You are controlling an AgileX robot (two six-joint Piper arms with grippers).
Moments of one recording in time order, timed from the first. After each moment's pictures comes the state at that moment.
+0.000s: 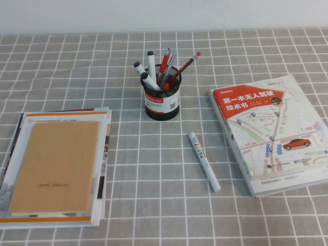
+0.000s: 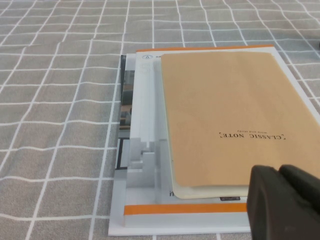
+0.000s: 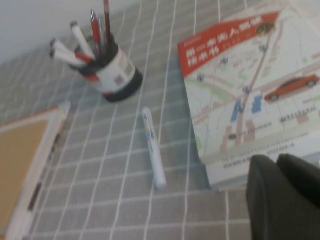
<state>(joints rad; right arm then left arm) 0.10 0.33 -0.28 0.59 0.49 -0.05 -0.07 -0.02 0.03 -0.03 0.38 0.07</state>
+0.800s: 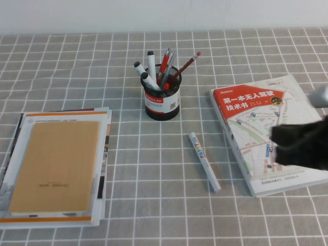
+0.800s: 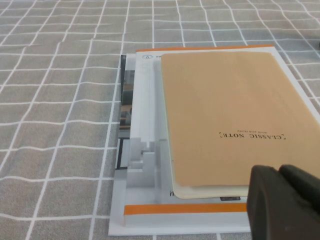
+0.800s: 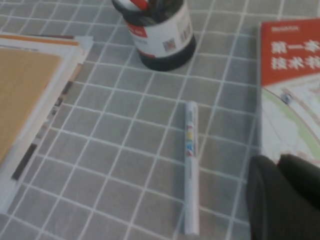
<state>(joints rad) 0.47 1.05 -0.65 0.45 0.24 -0.18 -0.07 -0.02 0.03 -0.03 0.38 0.07</state>
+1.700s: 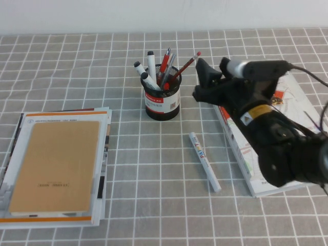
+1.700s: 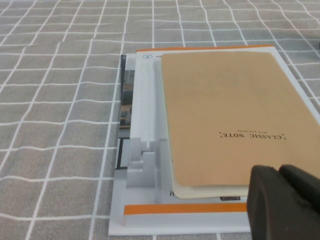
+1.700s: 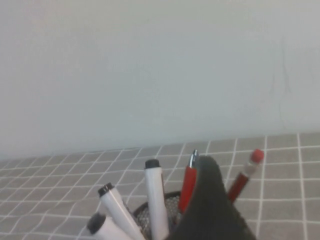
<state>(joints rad) 0.62 1.84 -0.90 0.21 -0.95 0.21 -0.07 -0.02 0.03 -0.03 0.38 0.07</state>
